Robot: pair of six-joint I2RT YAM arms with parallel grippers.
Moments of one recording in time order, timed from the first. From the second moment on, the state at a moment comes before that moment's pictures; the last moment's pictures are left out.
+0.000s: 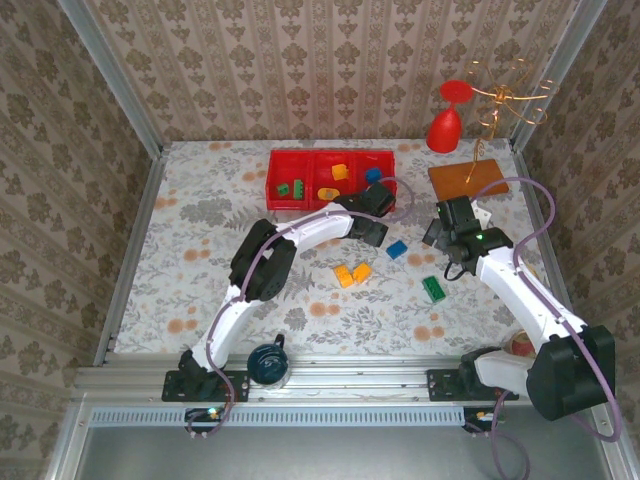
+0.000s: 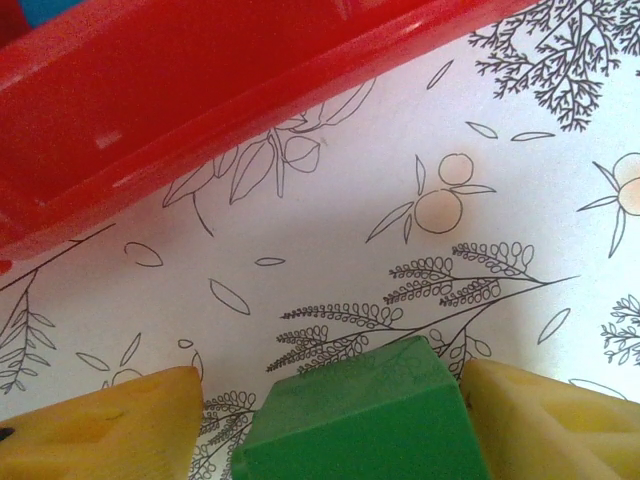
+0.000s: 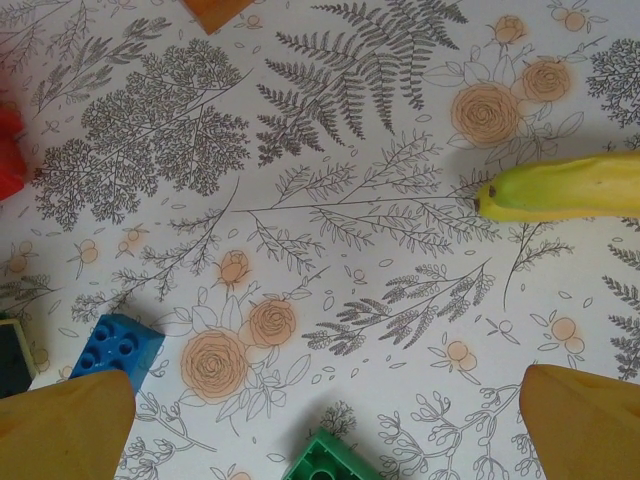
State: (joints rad) left arm -0.88 2.40 1.97 -0.67 -0.17 -0.28; right arm 0.21 1.20 0.90 -0.74 0.38 0.71
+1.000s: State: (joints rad) left arm -0.84 2.01 1.55 -0.50 -0.19 -0.29; right arm 0.32 1.21 0.87 -0.68 0.33 0.71
